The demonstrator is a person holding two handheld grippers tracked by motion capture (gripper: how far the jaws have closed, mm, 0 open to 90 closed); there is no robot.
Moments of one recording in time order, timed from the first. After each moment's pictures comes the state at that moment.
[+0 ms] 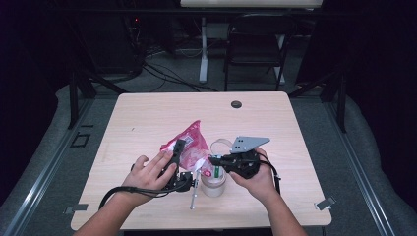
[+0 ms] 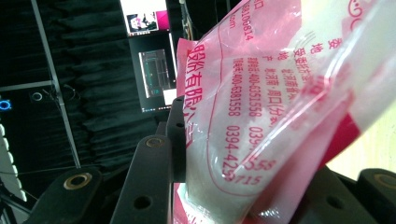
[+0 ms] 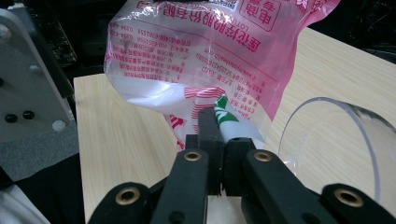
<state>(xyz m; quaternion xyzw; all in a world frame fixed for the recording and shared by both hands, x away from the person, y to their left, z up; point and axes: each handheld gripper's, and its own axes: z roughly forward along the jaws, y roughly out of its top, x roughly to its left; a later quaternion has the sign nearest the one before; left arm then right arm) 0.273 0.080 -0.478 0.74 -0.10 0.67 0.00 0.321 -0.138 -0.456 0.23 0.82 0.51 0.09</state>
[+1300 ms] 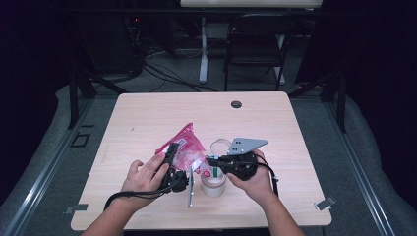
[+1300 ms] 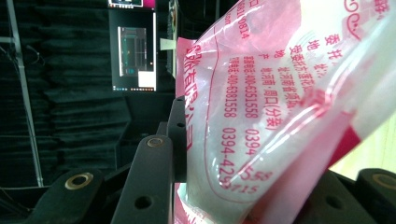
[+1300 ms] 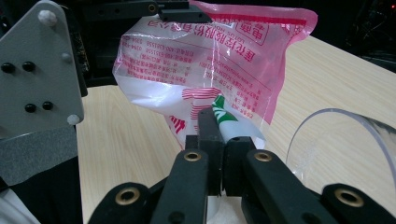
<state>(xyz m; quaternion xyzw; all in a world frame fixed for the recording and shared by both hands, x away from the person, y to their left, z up) 0.274 0.091 -0.486 0.77 -0.01 0.64 0.04 0.316 -0.131 -0.455 0.22 0.82 0.52 0.10</state>
